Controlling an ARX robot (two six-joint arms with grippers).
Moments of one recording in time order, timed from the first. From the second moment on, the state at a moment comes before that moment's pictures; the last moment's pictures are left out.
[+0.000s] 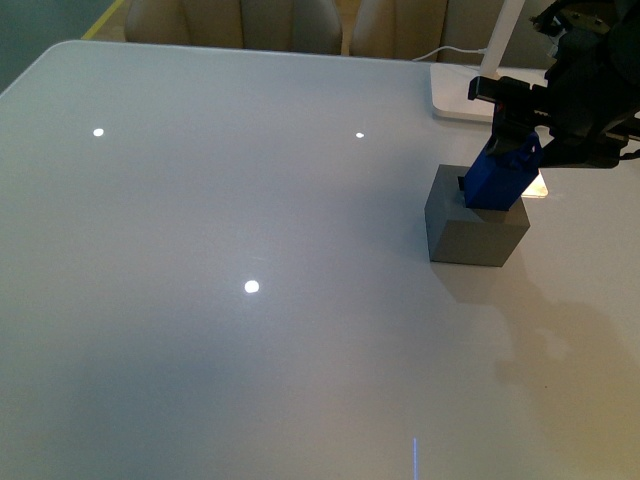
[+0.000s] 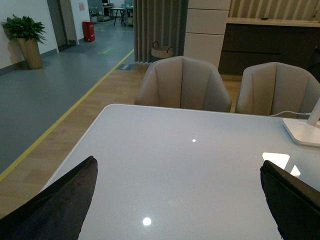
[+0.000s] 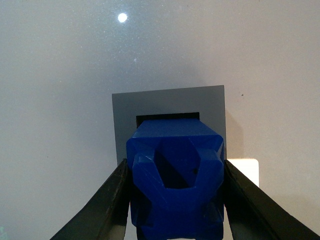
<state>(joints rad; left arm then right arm) 0.00 0.00 0.01 0.00 0.00 0.00 0.16 2.12 1.38 -0.26 0.02 0.27</state>
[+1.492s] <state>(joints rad) 0.00 0.00 0.01 0.00 0.00 0.00 0.10 1.59 0.57 1.02 0.10 0.02</state>
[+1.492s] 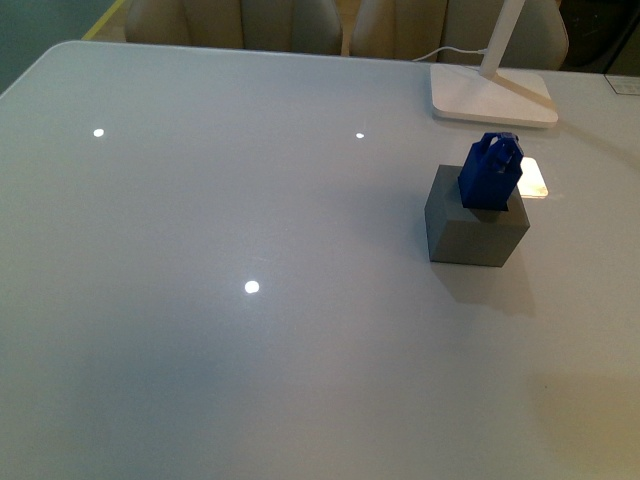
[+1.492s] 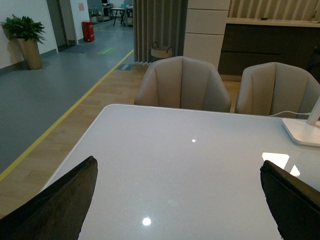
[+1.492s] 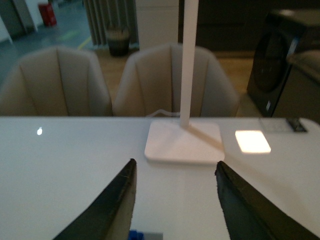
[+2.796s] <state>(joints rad) 0.00 0.00 0.01 0.00 0.00 0.00 0.00 0.62 0.02 0.61 0.00 0.00</state>
